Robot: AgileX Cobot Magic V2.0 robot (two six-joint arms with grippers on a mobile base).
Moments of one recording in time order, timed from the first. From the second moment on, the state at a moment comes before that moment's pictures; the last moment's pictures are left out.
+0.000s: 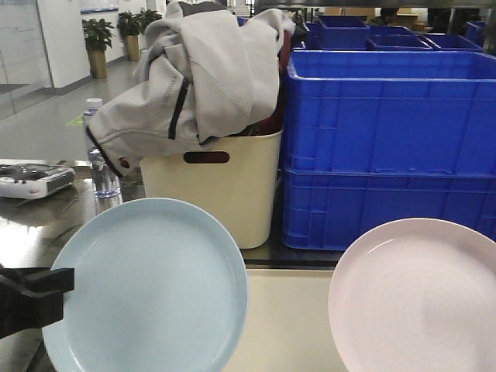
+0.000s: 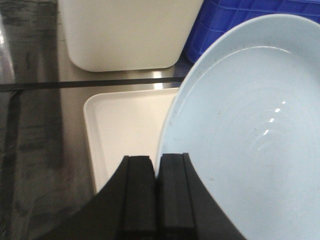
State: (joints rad) left arm -0.32 0.95 -0.90 -0.20 0.50 -0.08; right arm -0.01 0.79 -0.88 0.23 0.73 -0.01
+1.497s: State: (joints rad) left arm -0.32 1.22 -0.90 -0.26 0.36 -0.08; right arm -0.01 0.86 -0.88 0.37 0.61 -0.01
